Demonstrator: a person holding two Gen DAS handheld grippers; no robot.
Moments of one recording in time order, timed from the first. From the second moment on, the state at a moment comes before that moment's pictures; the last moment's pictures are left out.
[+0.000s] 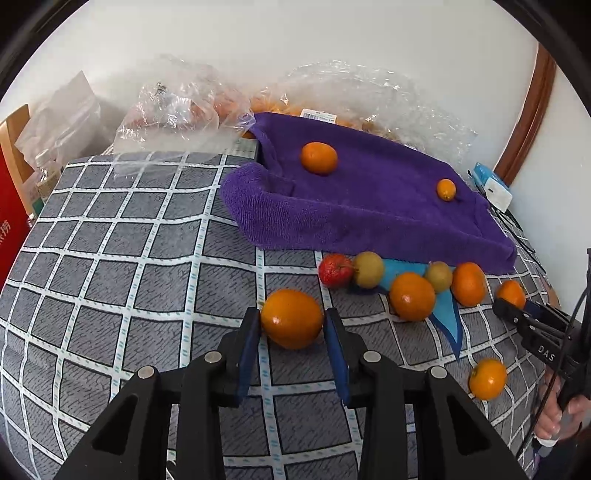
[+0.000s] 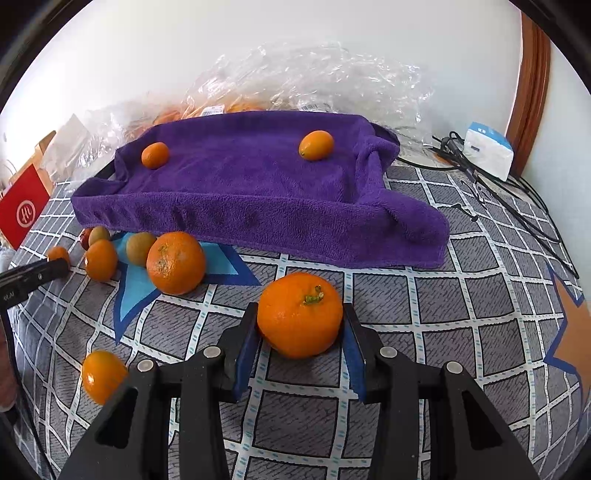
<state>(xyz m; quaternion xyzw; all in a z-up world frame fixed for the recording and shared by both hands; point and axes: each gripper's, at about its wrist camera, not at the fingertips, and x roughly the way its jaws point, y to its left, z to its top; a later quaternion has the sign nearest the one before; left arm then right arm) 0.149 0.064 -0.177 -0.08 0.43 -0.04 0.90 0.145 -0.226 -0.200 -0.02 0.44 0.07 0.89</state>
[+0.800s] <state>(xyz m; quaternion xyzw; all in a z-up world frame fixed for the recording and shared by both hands) 0.134 0.074 -0.167 -0.13 0.36 -0.06 0.92 0.142 -0.235 -0.195 0.01 0.43 0.08 0.90</state>
